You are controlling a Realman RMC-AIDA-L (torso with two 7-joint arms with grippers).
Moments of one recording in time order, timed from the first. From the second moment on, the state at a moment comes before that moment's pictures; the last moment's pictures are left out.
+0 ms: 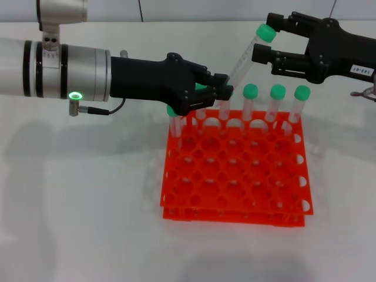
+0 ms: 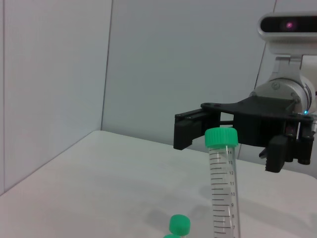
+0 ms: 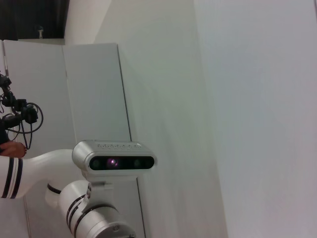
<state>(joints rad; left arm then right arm) -0.78 -2.05 0.92 0.57 1.87 1.51 -1.43 0.52 2.02 -1.05 -0.76 -1.39 -1.51 1.36</state>
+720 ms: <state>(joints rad) -0.78 -2.06 0.92 0.57 1.87 1.51 -1.43 0.53 2.02 -1.05 -0.75 -1.38 -1.50 1.36</state>
